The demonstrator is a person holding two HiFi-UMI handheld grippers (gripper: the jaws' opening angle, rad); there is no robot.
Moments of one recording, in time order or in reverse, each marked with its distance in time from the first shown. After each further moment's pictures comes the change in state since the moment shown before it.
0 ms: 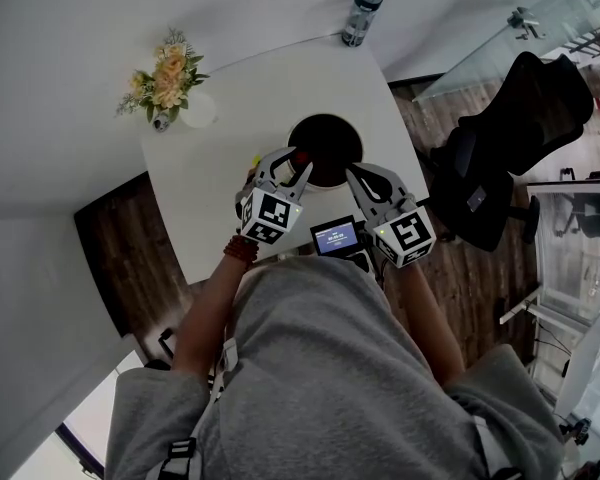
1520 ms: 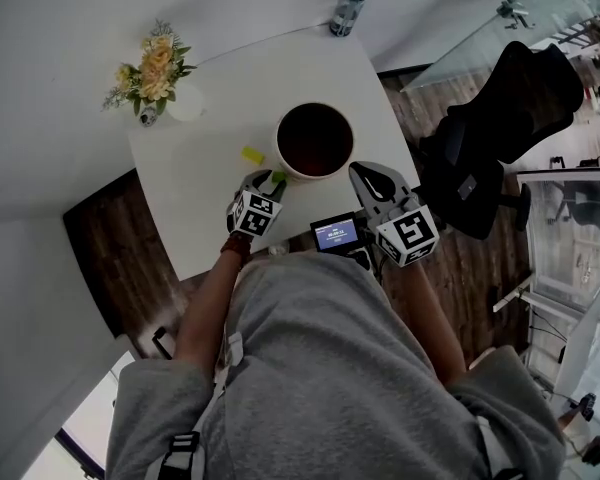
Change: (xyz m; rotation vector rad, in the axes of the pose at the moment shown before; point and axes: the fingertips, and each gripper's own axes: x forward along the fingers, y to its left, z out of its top) left arm 0.016 -0.037 -0.178 -0.227 0.335 -0.052; right arm -0.026 -0.002 -0.012 0.008 0.044 -0.044
